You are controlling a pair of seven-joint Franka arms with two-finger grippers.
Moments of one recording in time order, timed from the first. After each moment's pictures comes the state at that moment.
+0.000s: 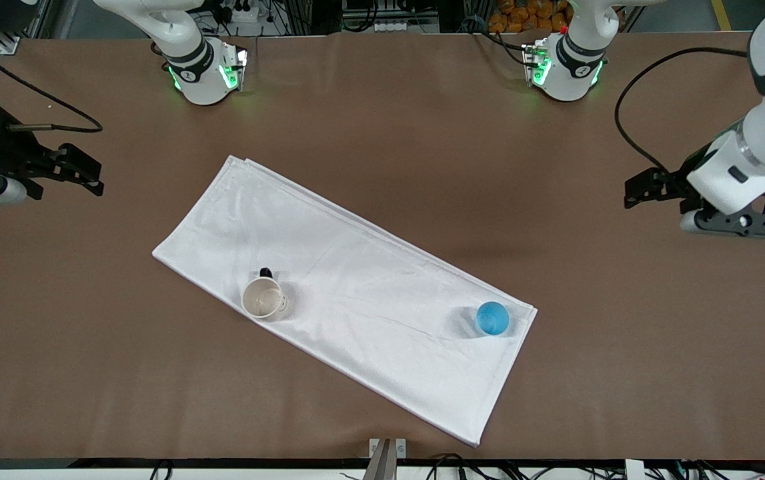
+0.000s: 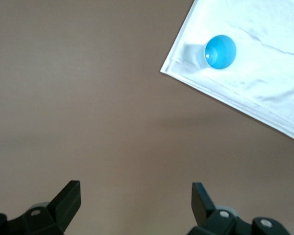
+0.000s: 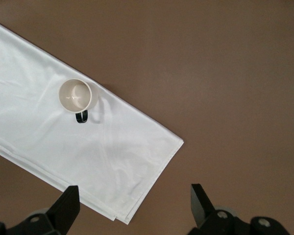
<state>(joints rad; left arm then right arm) -0.04 0.16 -0.11 -1.54 -0.06 1.62 -0.08 0.02 0.04 0.08 -1.52 -0.01 1.60 0.05</state>
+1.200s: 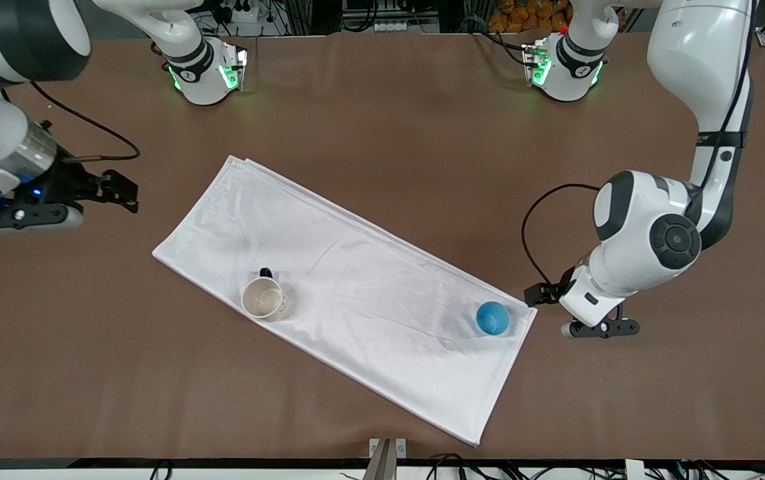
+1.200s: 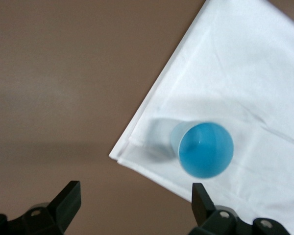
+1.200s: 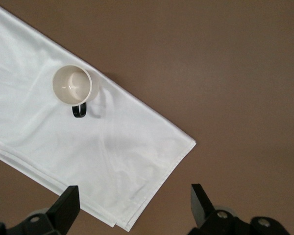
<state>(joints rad) -0.17 0.57 -0.12 -1.53 -0.06 2.20 -0.28 0.06 0.07 0.08 -1.70 -0.01 1.74 0.05</state>
